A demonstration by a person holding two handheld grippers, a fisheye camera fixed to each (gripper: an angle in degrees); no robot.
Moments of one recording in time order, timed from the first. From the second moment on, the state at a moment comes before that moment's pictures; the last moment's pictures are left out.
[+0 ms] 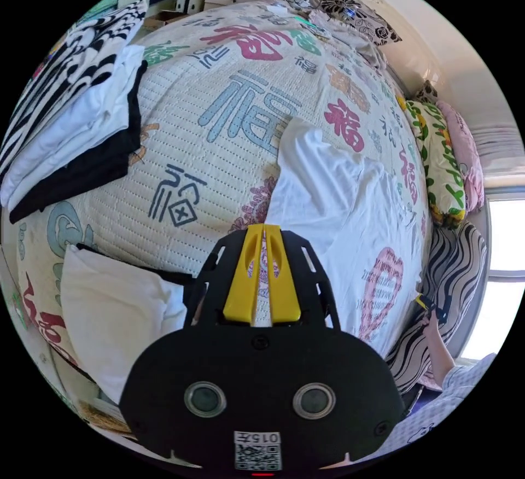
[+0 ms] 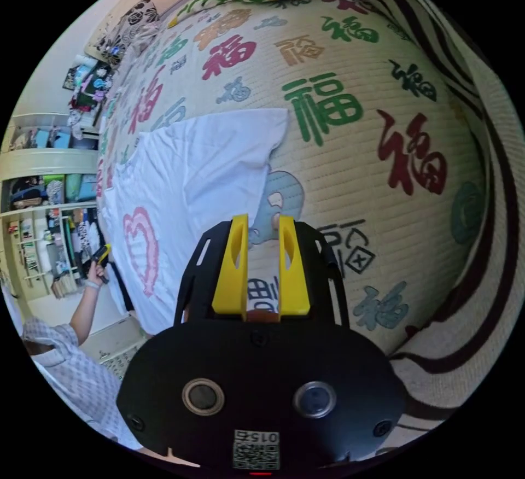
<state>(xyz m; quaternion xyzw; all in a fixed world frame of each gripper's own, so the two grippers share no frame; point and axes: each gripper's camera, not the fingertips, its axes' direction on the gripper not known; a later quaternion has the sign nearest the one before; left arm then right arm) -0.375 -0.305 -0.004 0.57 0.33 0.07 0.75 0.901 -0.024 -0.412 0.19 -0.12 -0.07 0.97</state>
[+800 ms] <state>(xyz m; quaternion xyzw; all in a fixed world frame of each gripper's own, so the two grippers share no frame) -0.325 -0.175 0.227 0.45 0.21 0.22 0.84 0.982 0.163 -0.215 0.08 -0.13 -0.14 0.98</state>
